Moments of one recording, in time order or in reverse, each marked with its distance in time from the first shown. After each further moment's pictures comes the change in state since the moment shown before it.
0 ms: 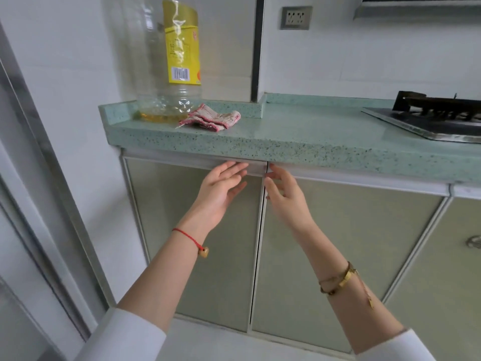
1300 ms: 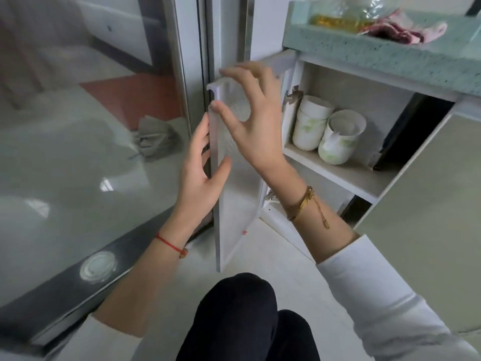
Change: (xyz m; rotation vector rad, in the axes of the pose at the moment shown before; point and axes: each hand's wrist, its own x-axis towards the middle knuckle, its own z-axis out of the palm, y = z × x) left_hand -0.272 0.024 -0.153 0.824 0.604 0.522; right_hand -0.148 -0.142 0.201 0.192 -0.203 -0.765
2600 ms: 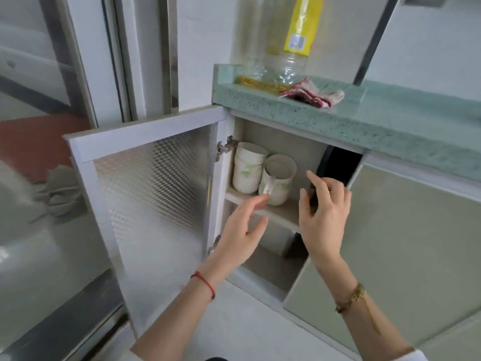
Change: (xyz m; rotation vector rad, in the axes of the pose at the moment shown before) left_hand 0.045 -0.045 0.157 -0.027 -0.500 0.021; right_hand -0.066 0.141 -0.142 -0.784 0.197 0.301
